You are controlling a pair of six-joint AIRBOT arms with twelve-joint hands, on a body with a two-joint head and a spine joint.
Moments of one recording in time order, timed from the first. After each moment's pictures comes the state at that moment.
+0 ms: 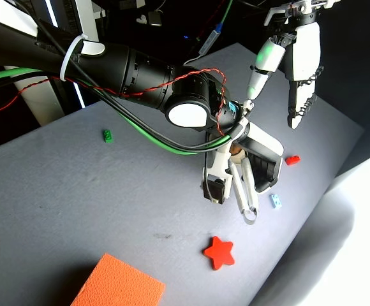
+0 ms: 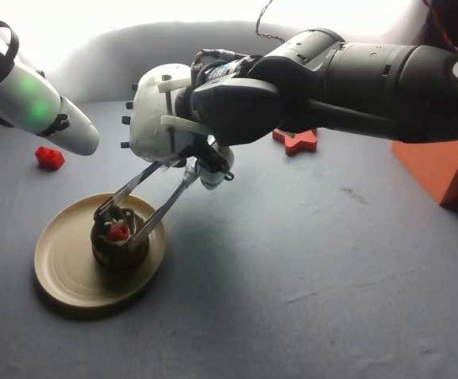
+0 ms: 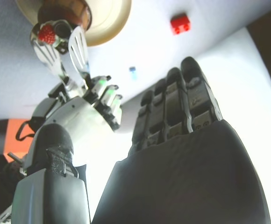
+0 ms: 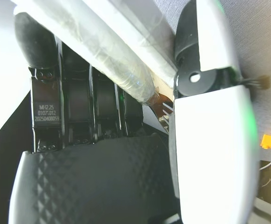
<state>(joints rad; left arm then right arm) -0.27 -0.89 1.08 0.42 1.09 0.26 -0.12 -1.80 1.69 0.16 -0.30 -1.90</state>
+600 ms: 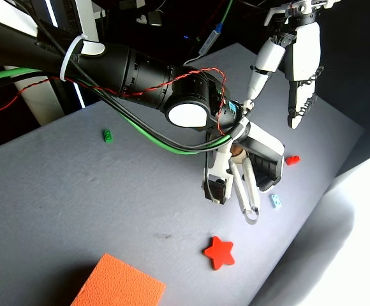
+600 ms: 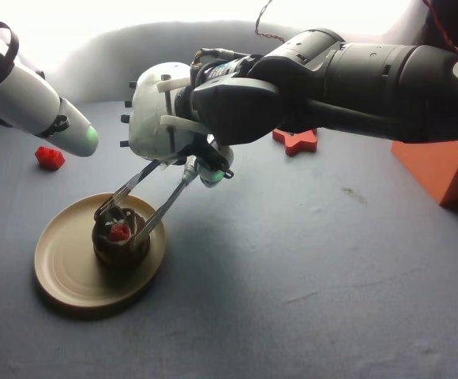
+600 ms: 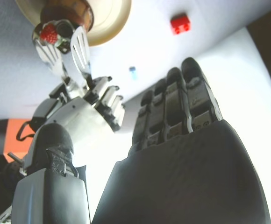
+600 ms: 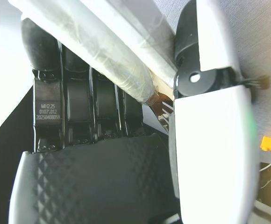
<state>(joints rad) -0.27 -0.89 1.08 0.42 1.09 0.26 -0.12 -1.80 1.69 0.16 -0.29 -1.91</state>
